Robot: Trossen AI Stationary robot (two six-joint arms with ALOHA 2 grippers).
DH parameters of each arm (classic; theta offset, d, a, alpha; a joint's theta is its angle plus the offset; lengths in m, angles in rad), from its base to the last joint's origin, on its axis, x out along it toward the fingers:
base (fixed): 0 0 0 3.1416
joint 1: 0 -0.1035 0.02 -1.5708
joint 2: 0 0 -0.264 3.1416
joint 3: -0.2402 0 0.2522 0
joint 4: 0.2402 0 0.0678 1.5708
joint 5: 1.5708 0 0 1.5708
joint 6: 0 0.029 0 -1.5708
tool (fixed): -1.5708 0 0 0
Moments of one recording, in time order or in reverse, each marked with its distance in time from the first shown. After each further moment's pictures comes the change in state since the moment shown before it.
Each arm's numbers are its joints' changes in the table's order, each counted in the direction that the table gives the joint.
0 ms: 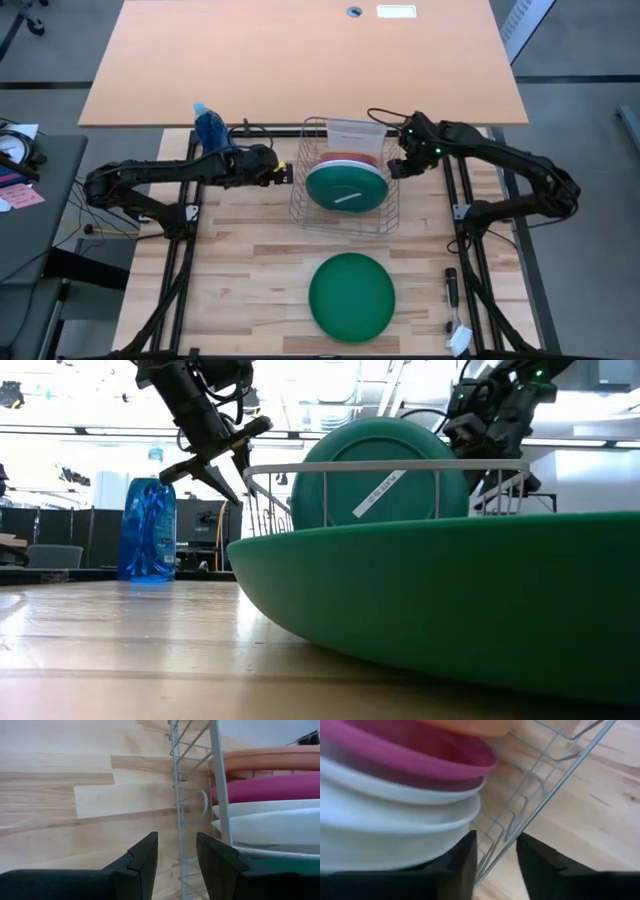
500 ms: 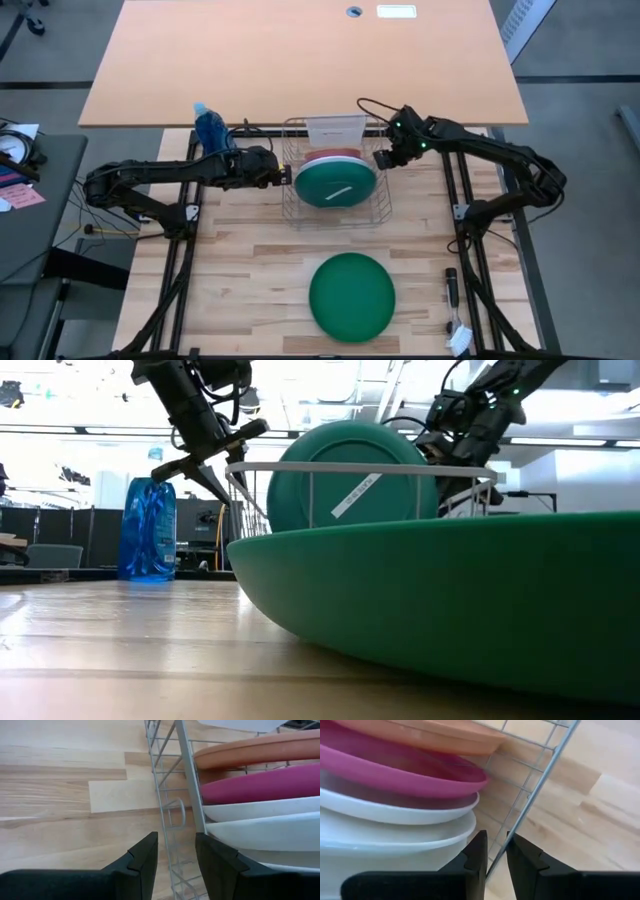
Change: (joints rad) left arm 0.018 0.000 0.000 0.044 0.037 -0.040; right arm 0.000 -0.138 -0.026 -0.230 -0.016 -0.011
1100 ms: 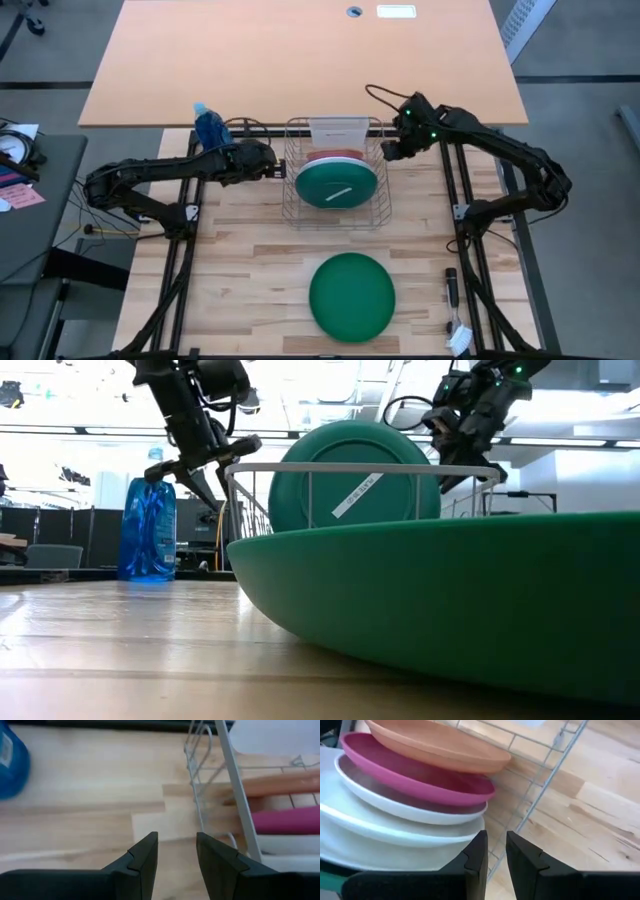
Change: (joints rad) left arm -0.061 -0.001 0.000 0.071 0.122 0.102; right arm 0.050 0.033 -0.129 0.162 0.006 -0.046
